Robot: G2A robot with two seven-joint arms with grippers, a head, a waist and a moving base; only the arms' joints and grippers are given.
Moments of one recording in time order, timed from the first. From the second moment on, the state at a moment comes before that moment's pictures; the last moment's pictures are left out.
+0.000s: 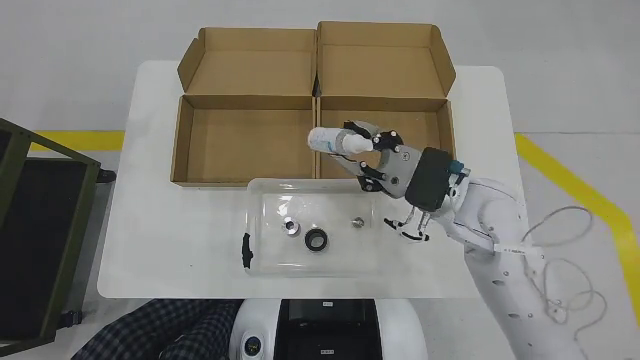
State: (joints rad) left arm -0.11 -0.30 -0.54 -1.19 3.07 0.29 0.07; right arm -1.19 -1.22 1.24 -1.88 -1.28 -0.73 -0.13
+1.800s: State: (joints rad) left arm -0.11 -0.30 -0.54 -1.19 3.07 0.29 0.07; right arm -0.82 -1.27 1.01 -1.30 -1.17 -0.59 0.35
